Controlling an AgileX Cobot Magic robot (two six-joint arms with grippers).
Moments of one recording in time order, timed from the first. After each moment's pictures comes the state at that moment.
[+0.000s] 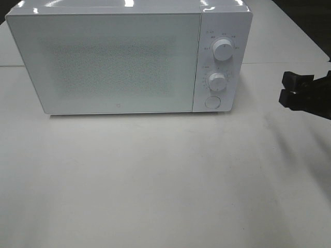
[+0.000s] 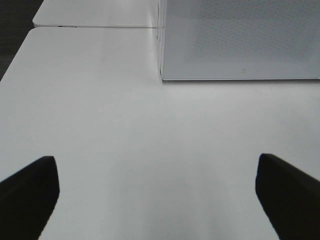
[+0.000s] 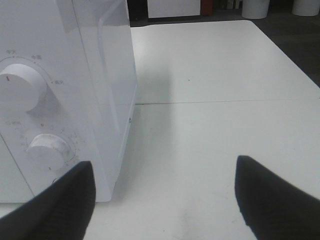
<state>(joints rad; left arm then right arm) 0.05 0.00 -0.52 -0.14 1.07 0.11 0.20 1.41 -0.28 0.23 -0.90 -0.10</state>
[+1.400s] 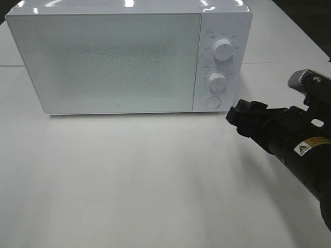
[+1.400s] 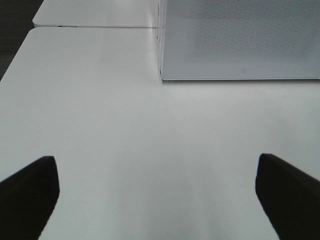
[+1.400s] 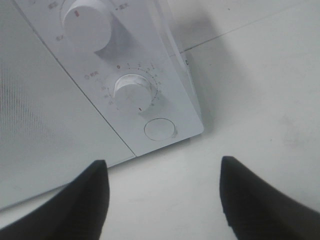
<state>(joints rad) 0.05 0.00 -0.52 -0.14 1.07 0.11 0.74 1.62 -0.28 0.76 -1.10 0.24</state>
